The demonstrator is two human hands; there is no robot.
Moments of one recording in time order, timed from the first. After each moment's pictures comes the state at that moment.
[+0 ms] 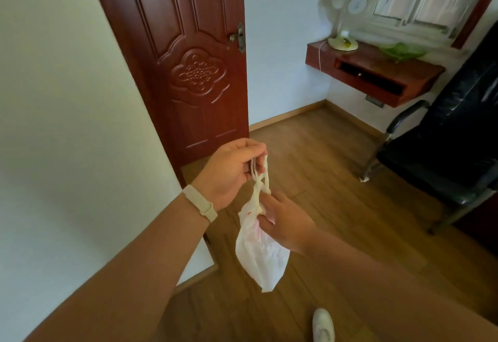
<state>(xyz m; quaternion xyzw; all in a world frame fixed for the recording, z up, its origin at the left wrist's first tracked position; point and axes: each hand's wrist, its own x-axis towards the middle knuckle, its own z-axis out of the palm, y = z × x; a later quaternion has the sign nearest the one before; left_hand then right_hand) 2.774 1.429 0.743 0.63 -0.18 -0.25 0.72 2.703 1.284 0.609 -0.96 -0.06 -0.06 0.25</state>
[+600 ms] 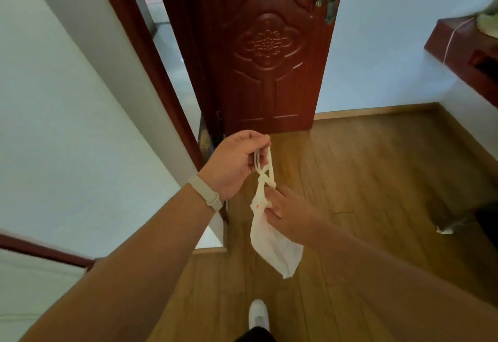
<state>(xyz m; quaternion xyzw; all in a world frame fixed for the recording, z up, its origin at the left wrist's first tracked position) 2.912 1.302 0.716 0.65 0.03 -0.11 0.75 2.902 1.147 0.565 -0.93 -0.25 0.05 0.25</state>
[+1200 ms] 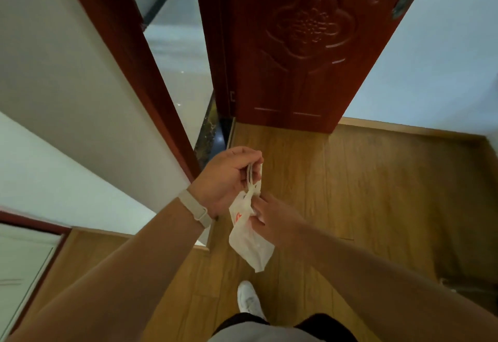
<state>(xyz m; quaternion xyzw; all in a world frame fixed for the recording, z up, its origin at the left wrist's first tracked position) 3.079 1.347 0.641 0.56 0.15 -0.11 0.81 3.093 1.191 0.498 -0.89 -0.37 0.15 0.22</state>
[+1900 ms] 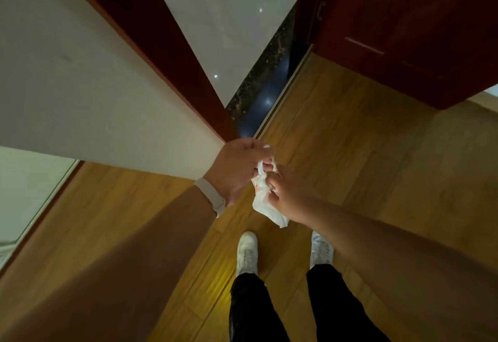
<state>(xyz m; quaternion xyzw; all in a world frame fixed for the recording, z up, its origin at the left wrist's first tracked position) 3.152 1.357 0.443 0.56 0.44 -0.04 0.70 3.213 1.217 0.307 -0.79 -0.52 0.26 0.19</state>
